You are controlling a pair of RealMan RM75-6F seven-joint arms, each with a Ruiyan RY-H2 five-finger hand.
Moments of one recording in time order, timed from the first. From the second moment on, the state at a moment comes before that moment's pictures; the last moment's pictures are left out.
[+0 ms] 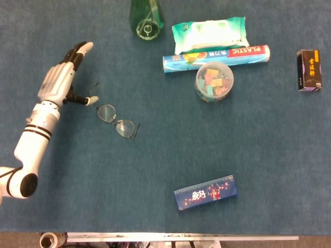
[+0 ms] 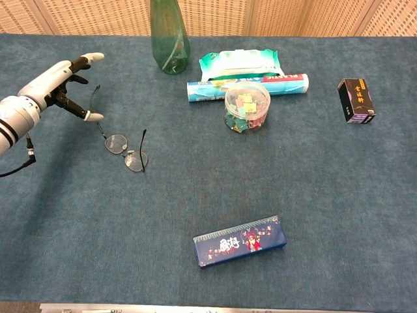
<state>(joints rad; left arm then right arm) -0.57 -1.53 -0.19 -1.23 1.22 0.91 -0.35 0.18 -1.03 0.10 -1.68 -1.46 1.40 -0.12</state>
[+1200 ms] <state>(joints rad) -0.41 -1.48 -0.18 -1.21 1.16 1.09 -0.21 0.19 -1.04 0.10 -1.67 -1.47 1.39 -0.10</state>
